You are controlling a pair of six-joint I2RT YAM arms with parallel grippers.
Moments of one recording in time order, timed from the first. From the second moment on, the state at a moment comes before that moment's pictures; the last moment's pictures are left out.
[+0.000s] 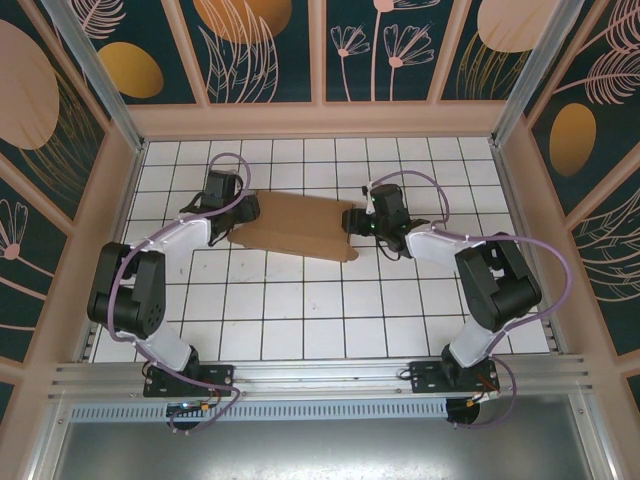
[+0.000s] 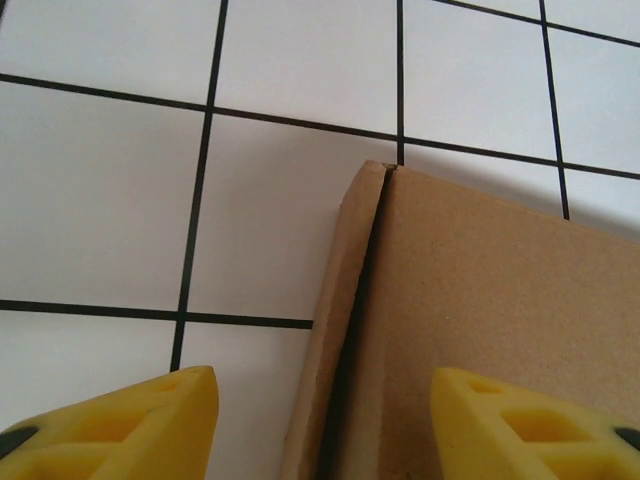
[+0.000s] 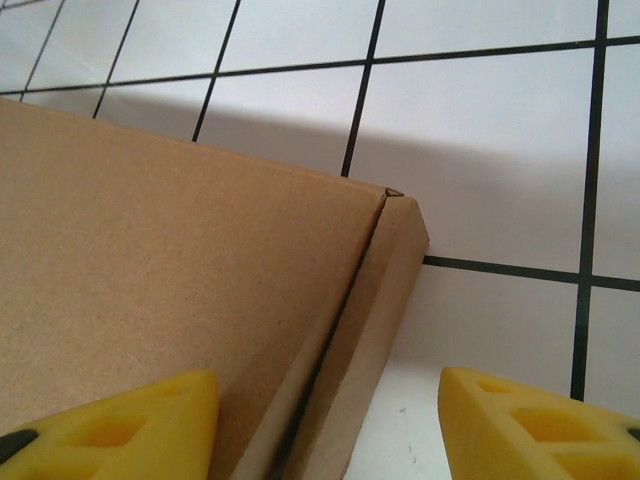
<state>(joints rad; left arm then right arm) -0.25 1.66 0.99 -0.15 -0.03 -0.40 0.49 1.68 0.89 0.08 -0.10 0.39</state>
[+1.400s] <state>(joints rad) -0.14 1.86 0.96 0.14 0.51 -0.45 0.23 1.76 0.69 0.41 -0.62 0.74</state>
